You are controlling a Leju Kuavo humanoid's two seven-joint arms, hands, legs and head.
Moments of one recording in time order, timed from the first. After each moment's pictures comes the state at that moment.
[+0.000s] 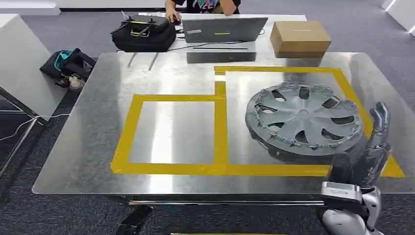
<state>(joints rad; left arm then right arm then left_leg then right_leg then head) -0.12 -0.12 0.08 -0.21 -0.38 0.19 -0.06 0.01 -0.18 0.35 -1.87 0.53 -0.68 -0.40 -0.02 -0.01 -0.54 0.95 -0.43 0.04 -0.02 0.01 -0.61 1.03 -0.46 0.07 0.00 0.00</state>
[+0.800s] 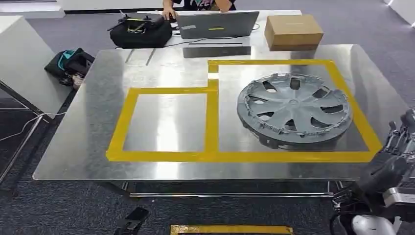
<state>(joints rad) -0.11 -0.11 0.12 -0.21 -0.37 0.20 -0.06 0.10 -0.11 0.18 -1.91 0.18 -0.46 -0.51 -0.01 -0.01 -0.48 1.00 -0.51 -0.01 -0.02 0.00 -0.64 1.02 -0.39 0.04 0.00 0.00</state>
